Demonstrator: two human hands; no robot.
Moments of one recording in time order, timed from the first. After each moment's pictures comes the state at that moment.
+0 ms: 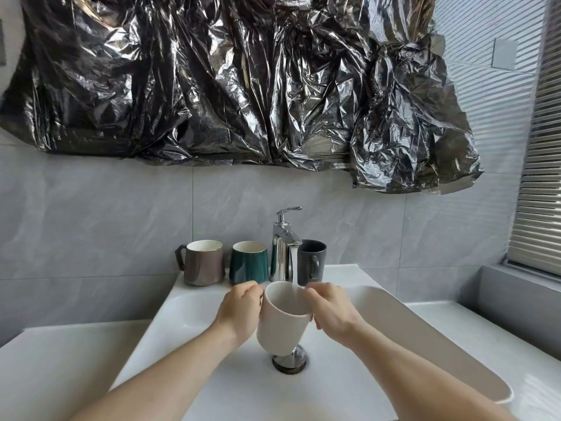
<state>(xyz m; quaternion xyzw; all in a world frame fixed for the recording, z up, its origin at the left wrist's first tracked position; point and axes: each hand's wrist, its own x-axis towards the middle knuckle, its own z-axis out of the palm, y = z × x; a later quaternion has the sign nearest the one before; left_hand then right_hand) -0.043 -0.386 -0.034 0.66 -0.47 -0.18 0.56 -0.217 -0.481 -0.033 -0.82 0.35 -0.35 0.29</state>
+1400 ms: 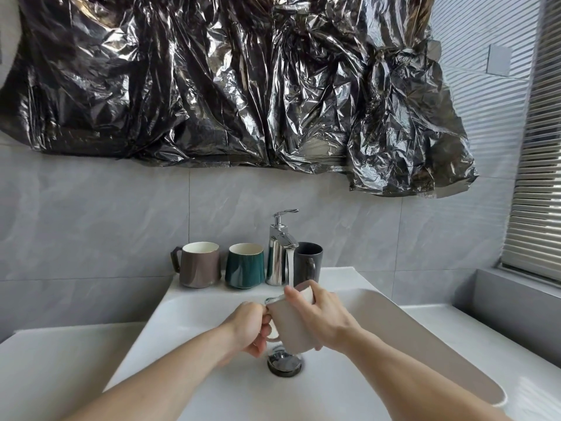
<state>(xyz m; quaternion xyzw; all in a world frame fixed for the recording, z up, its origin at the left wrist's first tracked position) -0.059 -0.380 -0.031 0.67 -0.43 -0.38 0.47 -0.218 -0.466 -0.028 -0.80 0.38 -0.33 0.32</state>
